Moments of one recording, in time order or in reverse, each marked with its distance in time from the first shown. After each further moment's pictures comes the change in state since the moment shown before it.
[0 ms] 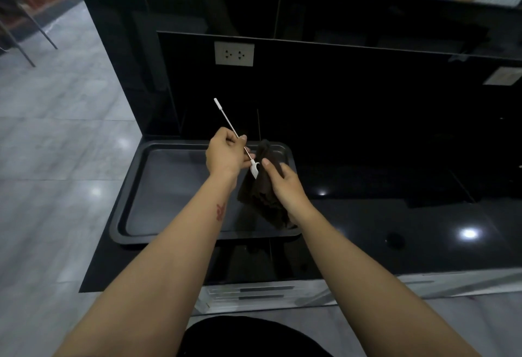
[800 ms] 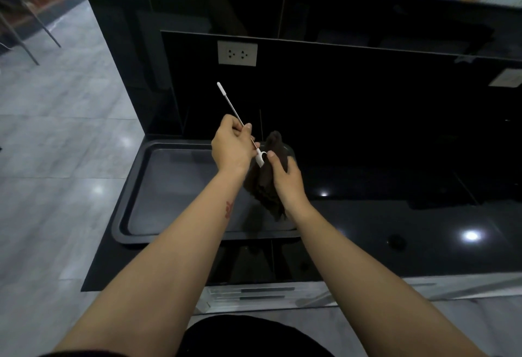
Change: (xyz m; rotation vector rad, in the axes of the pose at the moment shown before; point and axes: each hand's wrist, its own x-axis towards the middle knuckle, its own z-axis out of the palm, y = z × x) left_hand -0.002 0.018 0.010 0.025 0.077 0.151; right_hand 0.010 -0.006 0.009 0.067 0.123 -0.060
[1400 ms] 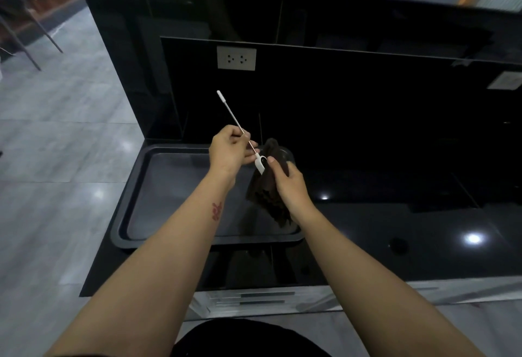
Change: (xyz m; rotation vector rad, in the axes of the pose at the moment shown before) left_hand 0.006 -0.006 -0.010 -0.125 -0.205 -0.133; right_hand 0.001 0.000 -0.009 -0.072 -0.042 -0.017
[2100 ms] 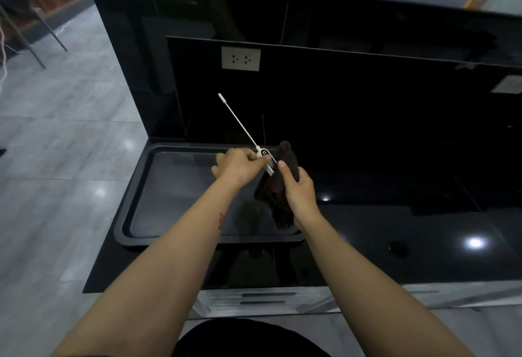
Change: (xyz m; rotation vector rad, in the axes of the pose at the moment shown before) left_hand -0.008 -0.010 -0.002 0.782 -0.128 -0.067; right_hand -0.008 0.008 -0.007 0.108 0.086 0.005
